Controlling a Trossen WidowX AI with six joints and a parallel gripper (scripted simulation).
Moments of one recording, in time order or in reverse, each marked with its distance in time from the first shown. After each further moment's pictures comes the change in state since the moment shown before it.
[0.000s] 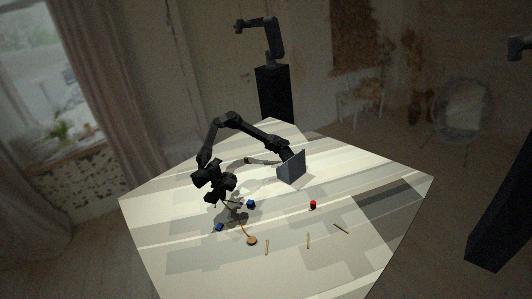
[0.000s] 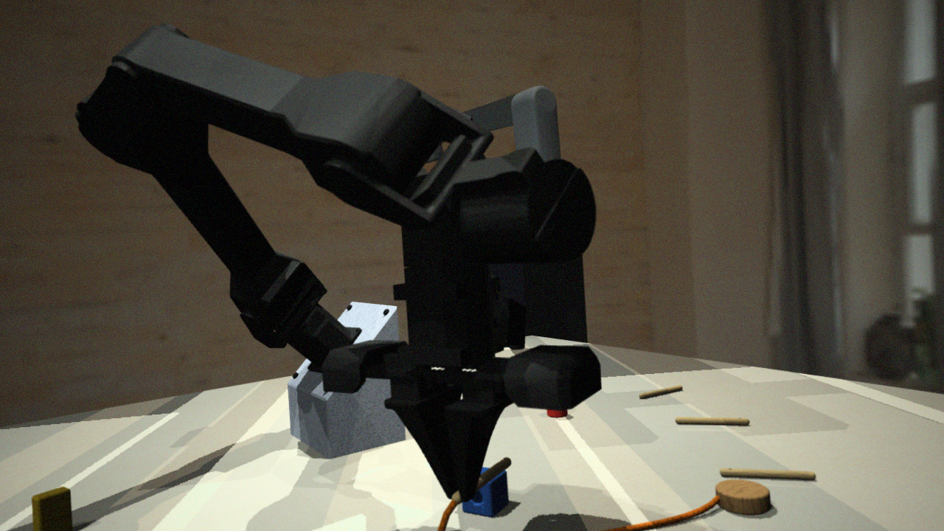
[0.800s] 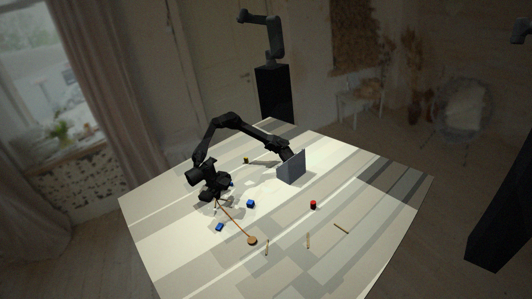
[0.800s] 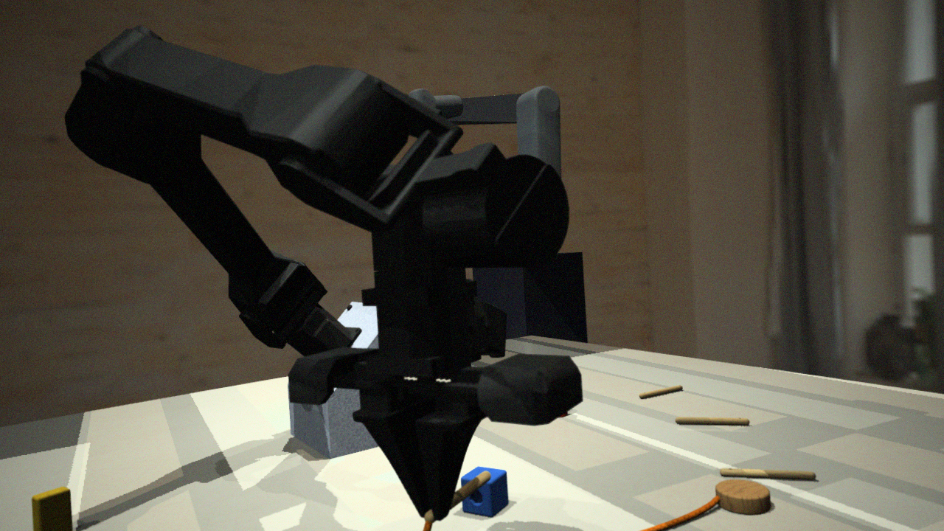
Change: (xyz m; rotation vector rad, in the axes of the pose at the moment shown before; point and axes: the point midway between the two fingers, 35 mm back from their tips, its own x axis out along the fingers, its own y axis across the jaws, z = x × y) arm 0.000 0.001 -0.031 0.000 0.004 0.000
